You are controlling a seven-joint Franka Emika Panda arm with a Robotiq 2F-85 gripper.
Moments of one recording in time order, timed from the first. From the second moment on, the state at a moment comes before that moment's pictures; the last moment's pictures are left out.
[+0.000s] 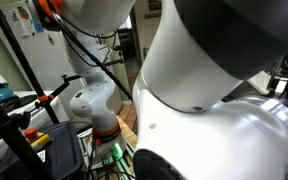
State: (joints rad) arm -0.79 0.03 -0.73 -2.12 1.41 1.73 -0.65
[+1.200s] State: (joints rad) arm -0.81 0.17 -0.70 -1.97 1.18 1.56 -0.61
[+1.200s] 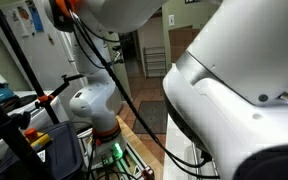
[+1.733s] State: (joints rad) arm -0.82 0.23 -0.67 -1.94 1.17 1.55 -0.59
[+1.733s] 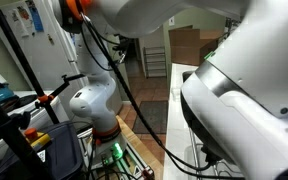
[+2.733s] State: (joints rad) arm -0.82 0.23 -0.64 -1.94 1.02 1.55 -0.51
